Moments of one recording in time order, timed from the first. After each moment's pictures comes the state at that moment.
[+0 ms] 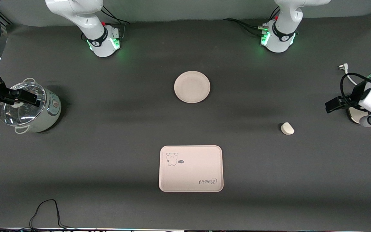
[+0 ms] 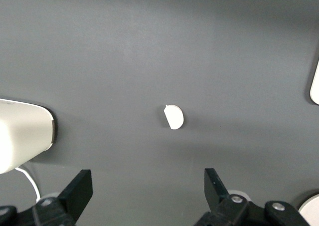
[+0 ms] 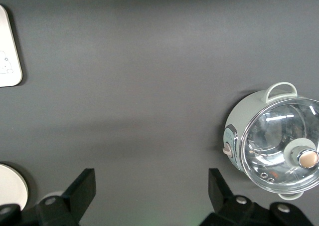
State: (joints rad) left arm -0.03 0.09 0.01 -1.63 0.05 1.67 -0.17; right arm 0.03 0.07 -0.08 -1.58 0.01 1.57 0.06
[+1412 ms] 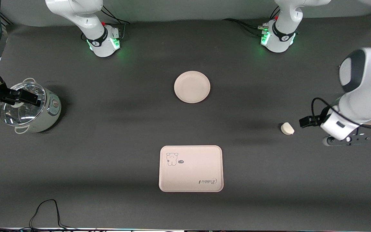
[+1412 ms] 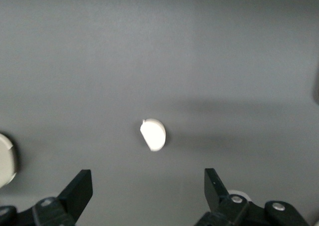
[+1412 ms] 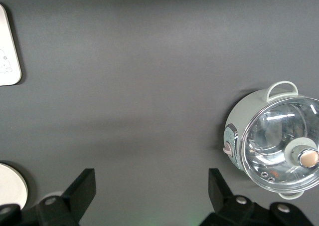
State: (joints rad) left arm -0.07 0.26 -0.02 -1.73 0.04 1.92 -0.17; right arm 0.03 0.07 -0.08 -1.58 0.01 1.57 0.06
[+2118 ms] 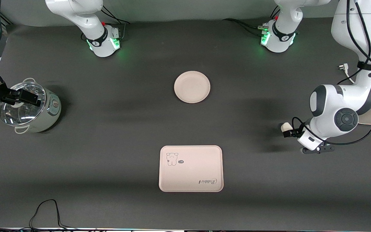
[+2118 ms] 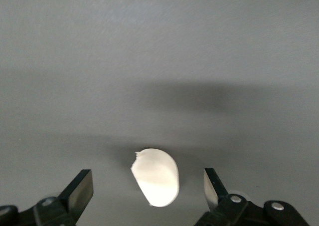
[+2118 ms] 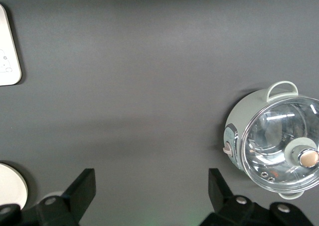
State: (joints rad) left arm -0.02 0.44 -0.02 -1.95 0.03 2.26 -0.17; right arm 0.03 0.07 -0.08 -1.58 0.01 1.57 0.06
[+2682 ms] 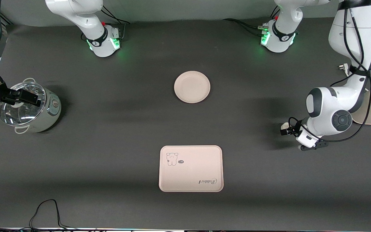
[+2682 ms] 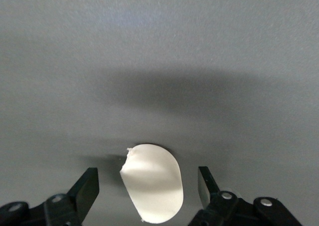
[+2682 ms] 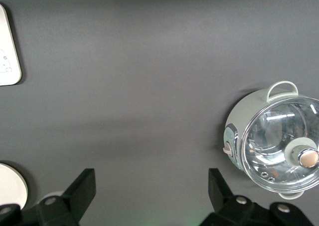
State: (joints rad) left arm -0.01 0.49 -0.02 -2.01 -0.07 2.33 -0.17; right arm 0.03 0.07 -0.08 -1.58 0.01 1.57 0.06
